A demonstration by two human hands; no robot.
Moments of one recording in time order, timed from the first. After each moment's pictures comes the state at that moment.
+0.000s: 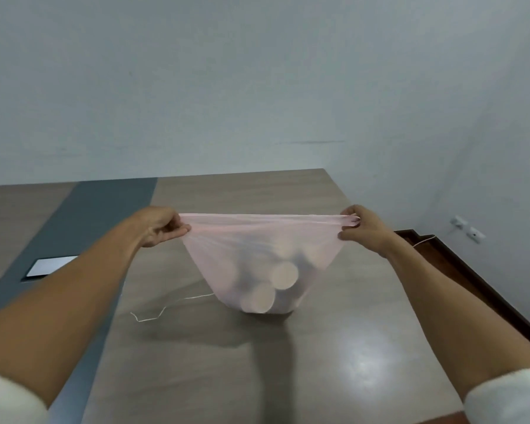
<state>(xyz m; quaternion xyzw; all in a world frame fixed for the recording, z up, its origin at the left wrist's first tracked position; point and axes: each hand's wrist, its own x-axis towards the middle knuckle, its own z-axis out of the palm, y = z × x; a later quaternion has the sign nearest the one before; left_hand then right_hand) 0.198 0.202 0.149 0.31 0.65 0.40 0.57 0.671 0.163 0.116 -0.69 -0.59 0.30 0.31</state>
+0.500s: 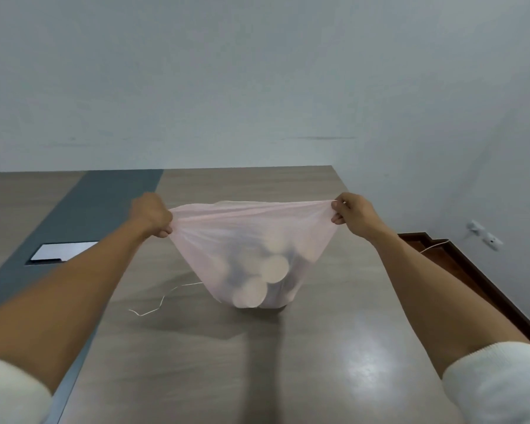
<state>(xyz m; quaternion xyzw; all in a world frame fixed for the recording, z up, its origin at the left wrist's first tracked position) 0.222 0.197 0.136 0.49 0.79 0.29 0.25 0.677 0.212 0.116 -0.65 -0.61 0.28 0.36</state>
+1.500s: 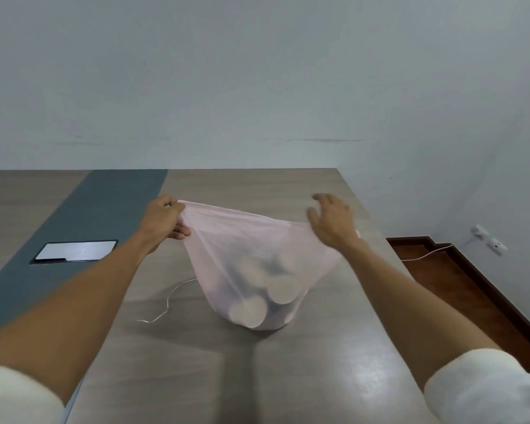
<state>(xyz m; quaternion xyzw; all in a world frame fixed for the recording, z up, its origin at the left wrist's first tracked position) 0.208 0.191 0.114 0.47 0.65 0.46 0.37 0.592 0.210 0.103 -0.67 -0.71 0.02 0.22</state>
